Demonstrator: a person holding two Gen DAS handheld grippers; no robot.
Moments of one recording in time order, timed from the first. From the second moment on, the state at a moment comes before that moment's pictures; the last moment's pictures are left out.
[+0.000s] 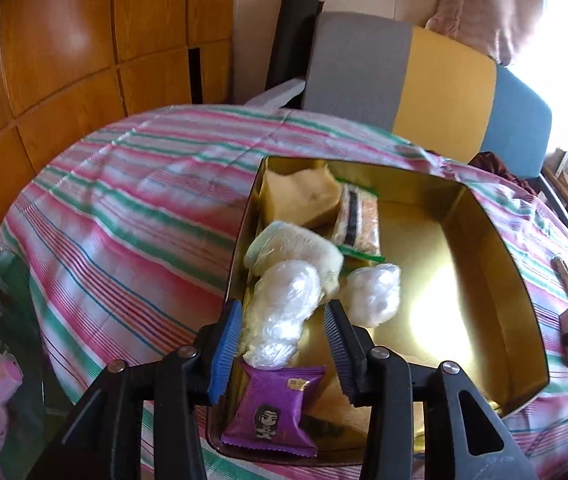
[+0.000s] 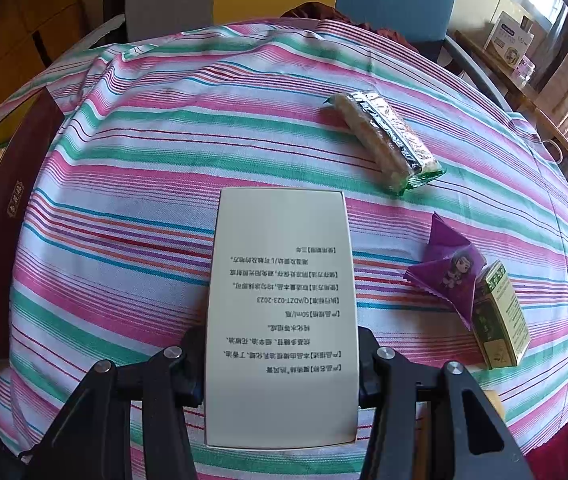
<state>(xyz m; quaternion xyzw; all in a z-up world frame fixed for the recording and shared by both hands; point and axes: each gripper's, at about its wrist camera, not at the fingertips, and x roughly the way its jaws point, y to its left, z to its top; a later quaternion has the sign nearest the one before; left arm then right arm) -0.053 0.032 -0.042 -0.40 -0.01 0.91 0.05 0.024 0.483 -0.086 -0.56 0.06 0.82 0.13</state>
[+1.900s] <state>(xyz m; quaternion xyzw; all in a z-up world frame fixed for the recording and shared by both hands) -0.036 -0.017 -0.034 -0.38 -0.06 0.92 0.05 -0.058 0.186 -0.065 -0.55 0.10 0.82 -0.13</state>
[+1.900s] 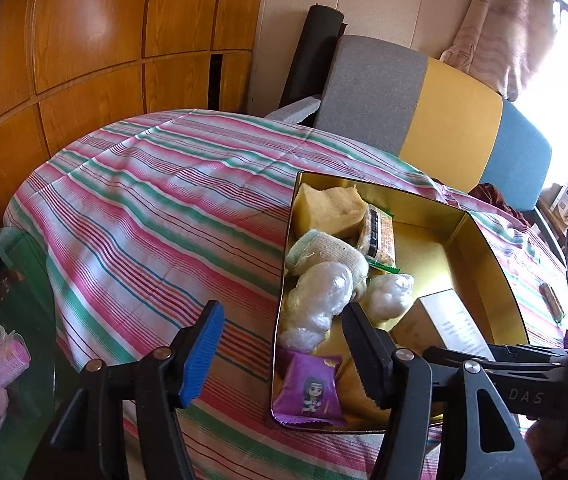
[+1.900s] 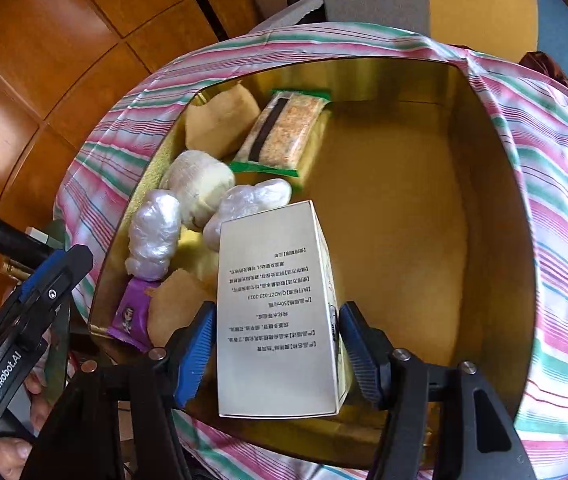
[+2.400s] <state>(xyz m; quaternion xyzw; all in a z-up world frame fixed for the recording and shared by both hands) -0.026 -0.001 -0.021 -0.36 -0.03 0.93 0.05 -0.028 0.208 -0.032 -0.49 0.09 0.86 -0.11</state>
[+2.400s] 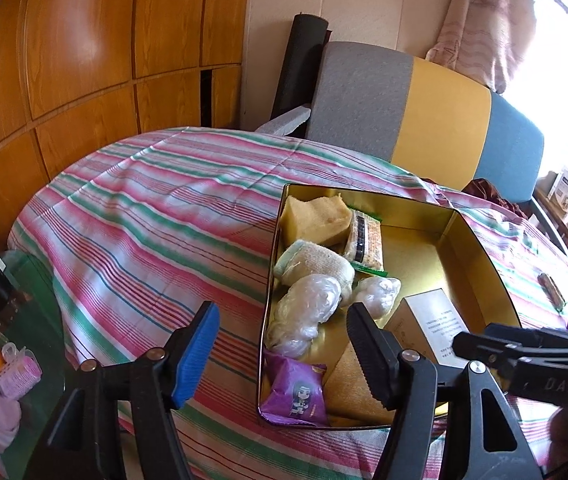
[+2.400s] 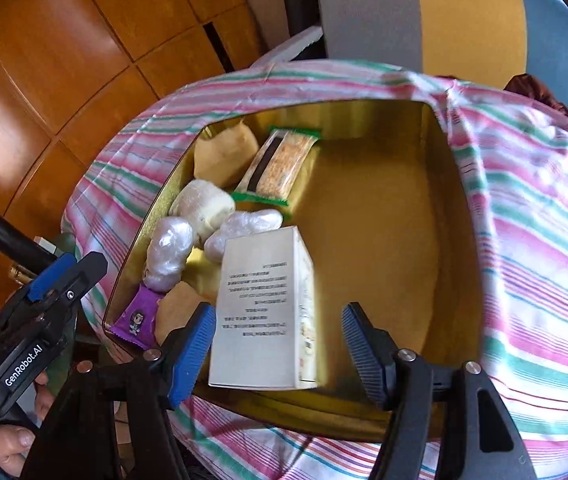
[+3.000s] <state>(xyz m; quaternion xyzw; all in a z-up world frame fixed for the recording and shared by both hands) -0.015 0.022 -0.006 -0.35 0.00 0.93 0.07 0.007 0.276 -0.018 -0.47 0.12 0.88 -0.04</state>
